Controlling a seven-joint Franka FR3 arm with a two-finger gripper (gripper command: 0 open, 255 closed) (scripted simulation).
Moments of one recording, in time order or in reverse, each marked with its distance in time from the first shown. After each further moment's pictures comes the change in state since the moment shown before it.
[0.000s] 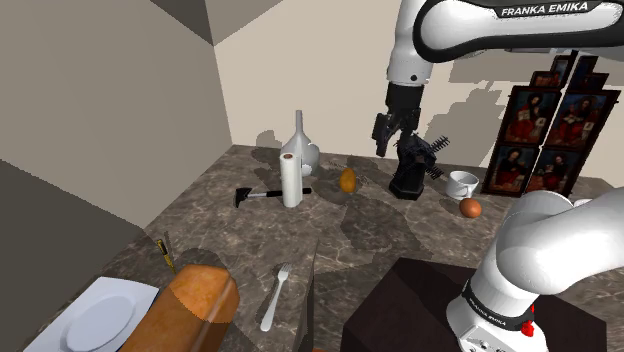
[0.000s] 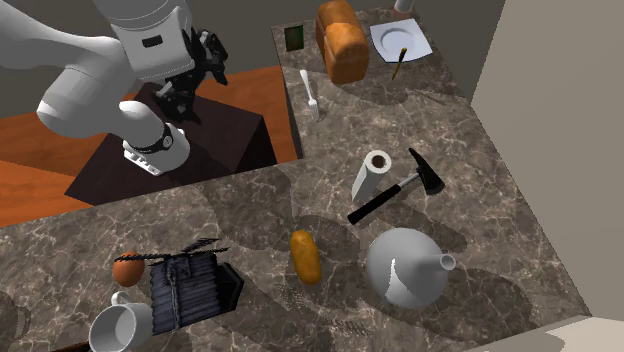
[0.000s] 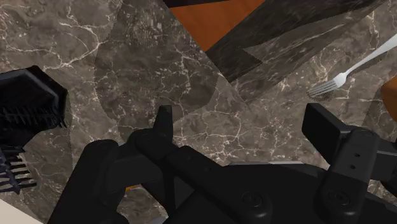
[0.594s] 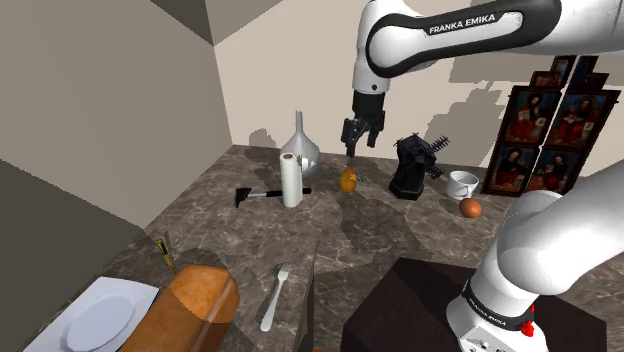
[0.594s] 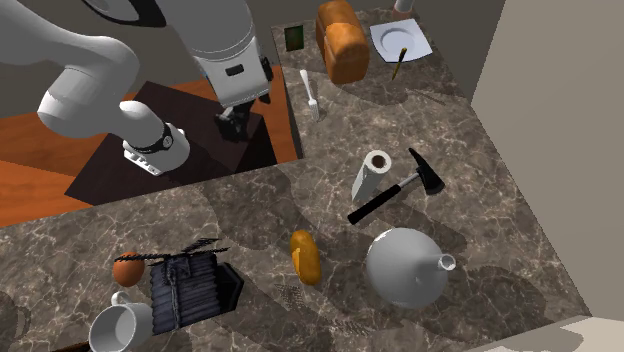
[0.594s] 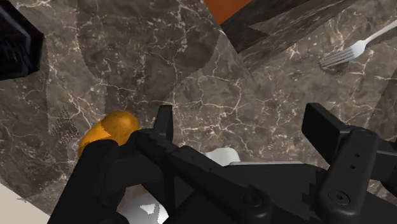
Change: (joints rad) arm 0.022 0.262 0.007 0.109 -0.018 0.168 -0.048
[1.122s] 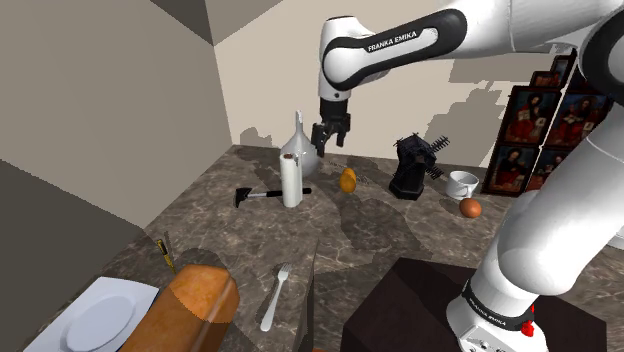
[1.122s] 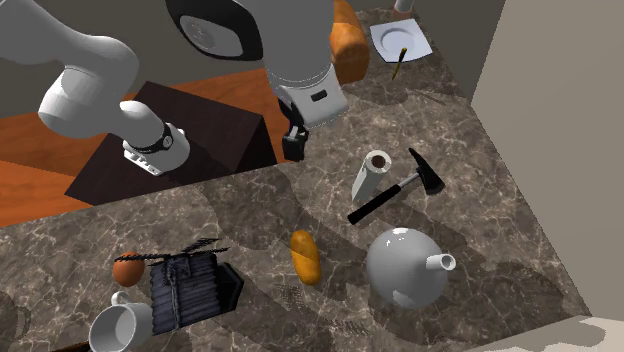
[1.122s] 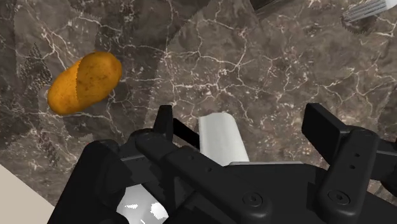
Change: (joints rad) arm 0.018 0.305 0.012 0.201 -0.025 0.124 -0.046
